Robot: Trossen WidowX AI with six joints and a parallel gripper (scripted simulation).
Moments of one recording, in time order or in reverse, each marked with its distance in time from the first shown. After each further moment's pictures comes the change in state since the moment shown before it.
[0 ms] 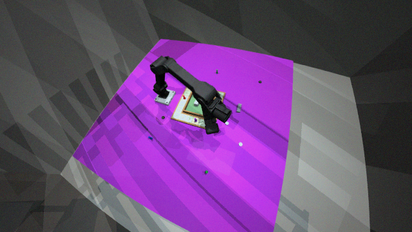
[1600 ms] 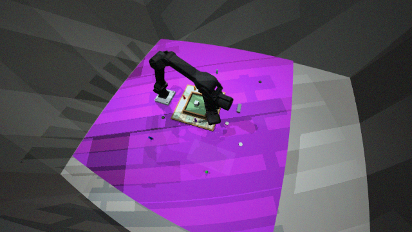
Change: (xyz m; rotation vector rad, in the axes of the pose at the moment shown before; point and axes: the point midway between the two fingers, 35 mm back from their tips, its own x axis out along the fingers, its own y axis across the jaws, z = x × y) arm -0.002 0.043 0.017 -0.012 -0.007 0.001
